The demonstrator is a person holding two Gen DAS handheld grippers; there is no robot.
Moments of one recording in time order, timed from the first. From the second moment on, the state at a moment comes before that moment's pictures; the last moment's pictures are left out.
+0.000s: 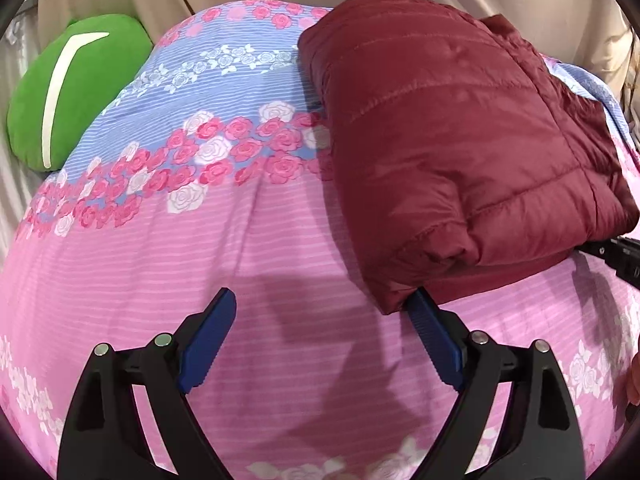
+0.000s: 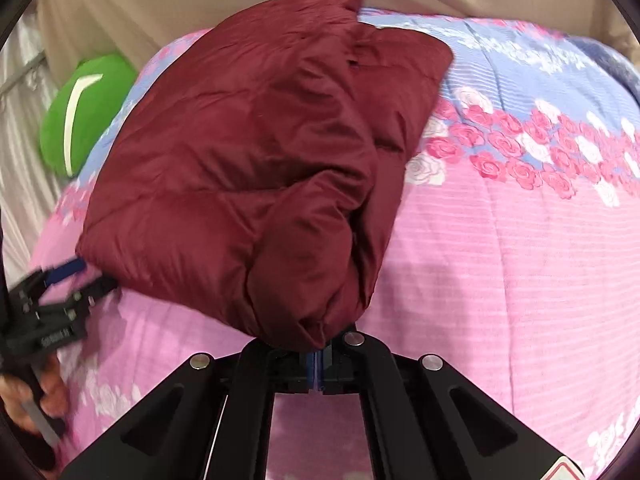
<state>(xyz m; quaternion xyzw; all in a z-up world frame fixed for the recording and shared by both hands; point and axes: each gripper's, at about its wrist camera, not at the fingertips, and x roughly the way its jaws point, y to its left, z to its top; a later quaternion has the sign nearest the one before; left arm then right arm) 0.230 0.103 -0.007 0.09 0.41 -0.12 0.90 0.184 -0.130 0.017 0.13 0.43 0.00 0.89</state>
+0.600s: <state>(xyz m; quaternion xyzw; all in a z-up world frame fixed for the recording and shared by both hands) 0.135 0.060 -0.004 0.05 0.34 -0.10 0.93 0.066 -0.108 0.025 0.08 0.36 -0.12 0.92</state>
